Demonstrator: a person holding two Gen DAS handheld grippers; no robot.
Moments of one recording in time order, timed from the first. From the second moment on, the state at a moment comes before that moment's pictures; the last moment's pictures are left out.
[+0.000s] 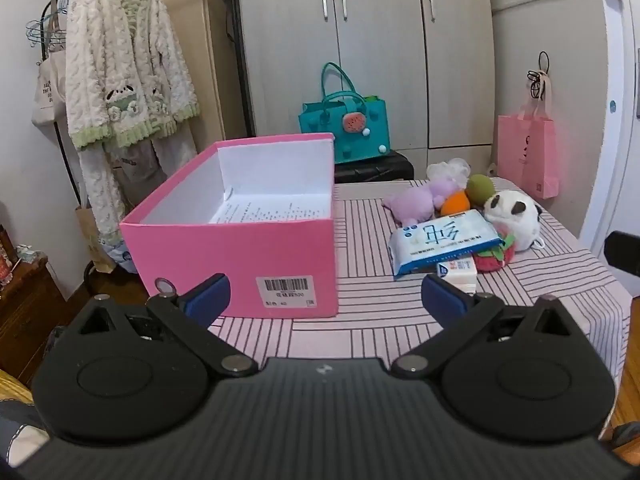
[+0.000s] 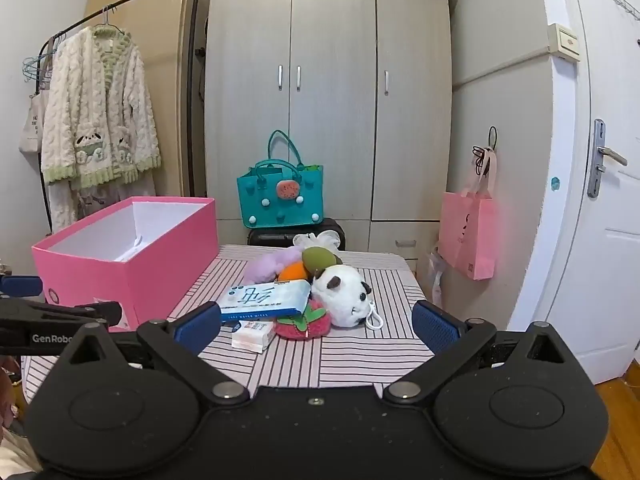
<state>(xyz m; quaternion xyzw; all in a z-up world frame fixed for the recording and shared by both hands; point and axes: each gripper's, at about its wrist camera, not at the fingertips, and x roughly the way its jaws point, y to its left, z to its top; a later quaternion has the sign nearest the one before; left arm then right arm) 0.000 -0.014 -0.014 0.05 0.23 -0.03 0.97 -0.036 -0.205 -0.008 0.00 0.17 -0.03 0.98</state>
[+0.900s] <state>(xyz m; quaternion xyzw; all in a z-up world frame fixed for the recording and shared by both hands) 0.004 -0.015 -0.022 0.04 0.25 -0.04 0.97 -0.038 -0.205 -0.014 -0.01 0.18 -0.03 0.98</state>
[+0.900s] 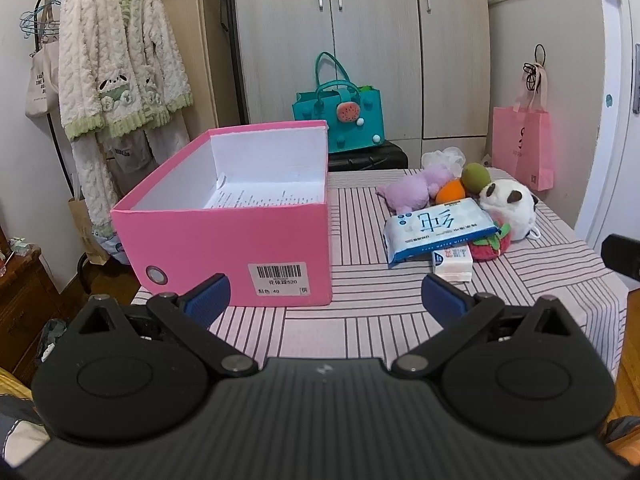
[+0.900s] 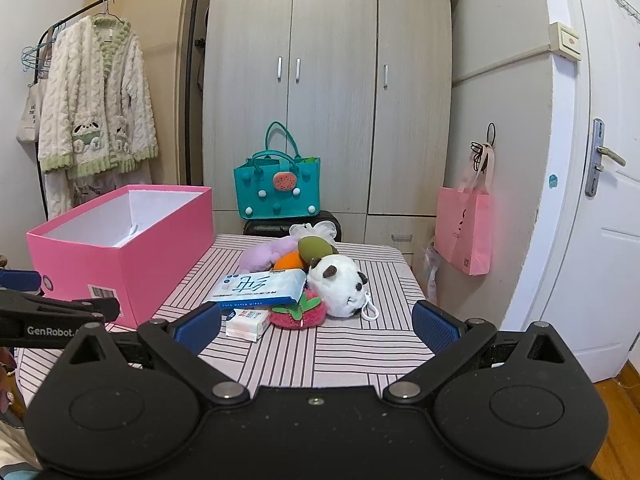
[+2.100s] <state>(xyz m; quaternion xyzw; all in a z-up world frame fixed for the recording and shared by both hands) 0.001 -0.014 -0.024 0.05 0.26 -0.05 0.96 -0.033 -0.202 -0.021 -0.01 0.20 -0.03 0.98</state>
